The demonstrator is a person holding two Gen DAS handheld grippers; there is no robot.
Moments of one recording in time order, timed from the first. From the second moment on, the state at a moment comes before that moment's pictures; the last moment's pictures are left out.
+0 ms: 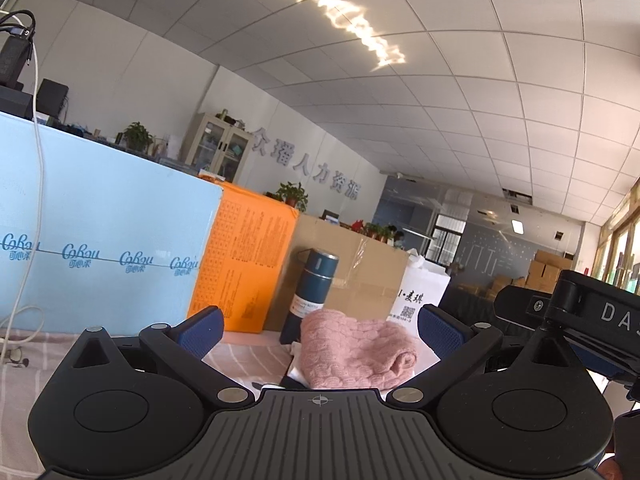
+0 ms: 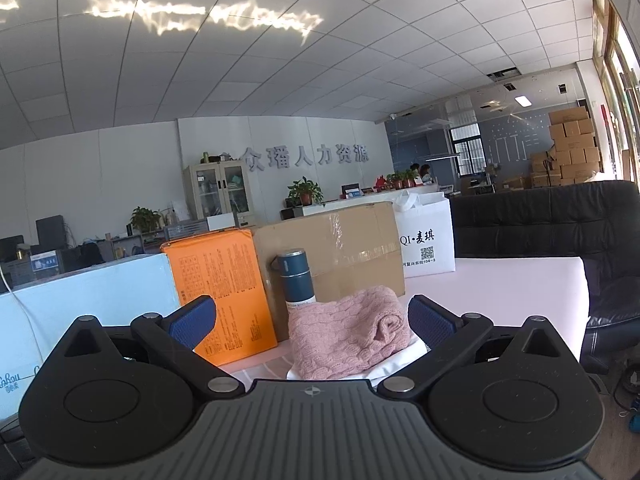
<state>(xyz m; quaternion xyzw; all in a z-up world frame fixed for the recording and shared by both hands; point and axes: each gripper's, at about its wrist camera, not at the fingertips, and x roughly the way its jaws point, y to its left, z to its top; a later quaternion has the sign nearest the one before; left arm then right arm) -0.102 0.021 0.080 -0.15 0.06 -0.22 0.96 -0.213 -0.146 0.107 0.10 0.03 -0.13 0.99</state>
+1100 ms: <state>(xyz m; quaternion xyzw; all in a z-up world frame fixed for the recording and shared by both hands) -0.075 0.042 0.076 -0.17 0.10 -0.15 0.97 -0.164 -0.165 0.075 0.11 0.10 -0.19 0.97</state>
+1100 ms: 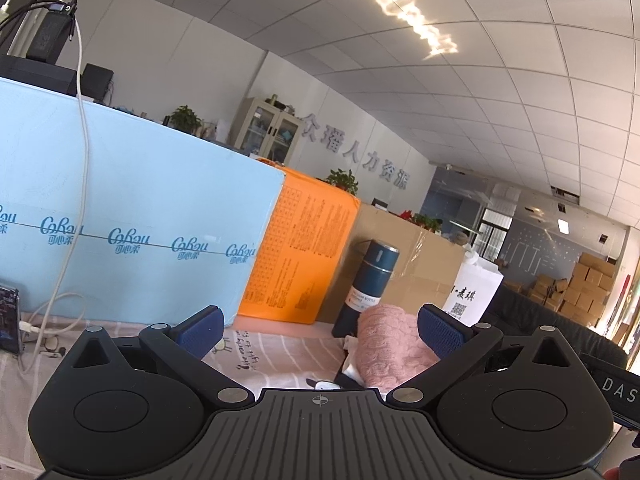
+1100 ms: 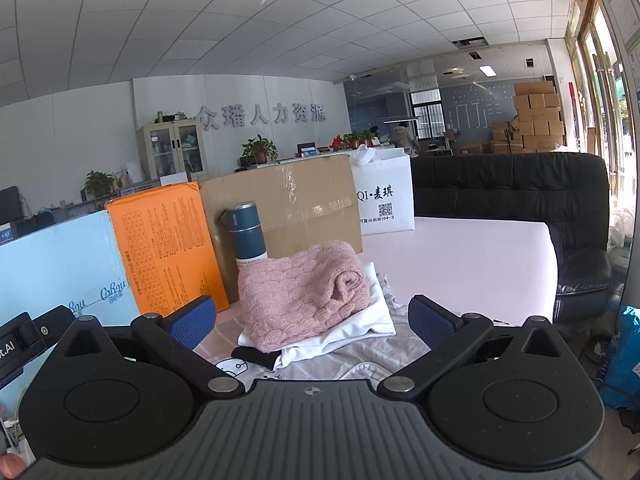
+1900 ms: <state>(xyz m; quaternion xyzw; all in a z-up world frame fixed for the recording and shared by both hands) -0.082 0.012 0.063 -0.12 0.13 -0.19 0.97 -0.175 -0.178 0.065 0.16 0.10 -0.16 0.97</state>
